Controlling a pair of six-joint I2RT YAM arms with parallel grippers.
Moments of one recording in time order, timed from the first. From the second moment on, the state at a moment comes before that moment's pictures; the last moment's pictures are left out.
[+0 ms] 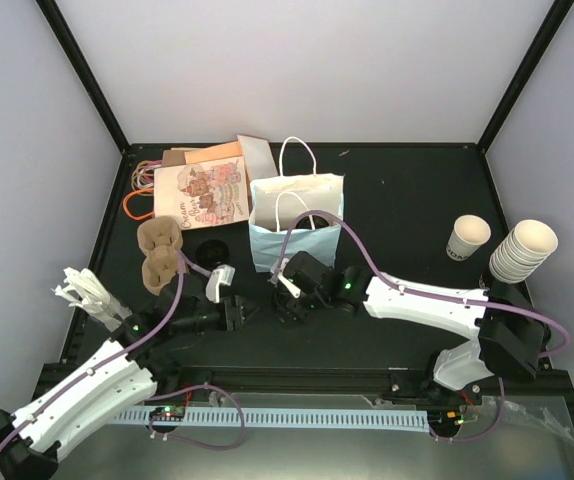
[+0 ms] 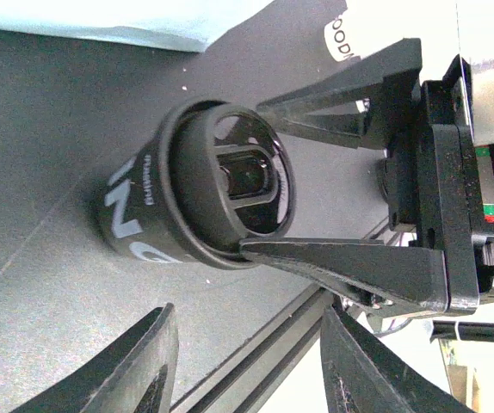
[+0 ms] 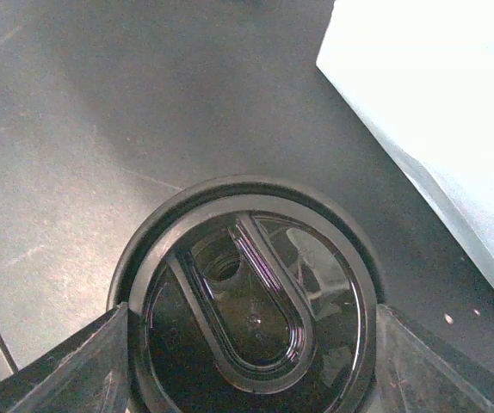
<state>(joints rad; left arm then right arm) -0.70 0.54 0.38 -0.40 0.41 -0.86 1.11 1.46 0.99 -0.49 0.07 0.08</state>
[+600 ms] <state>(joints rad) -0.70 0.57 0.40 -0.43 0.36 -0.84 1.07 1.34 0.89 -0.55 0.14 0.14</state>
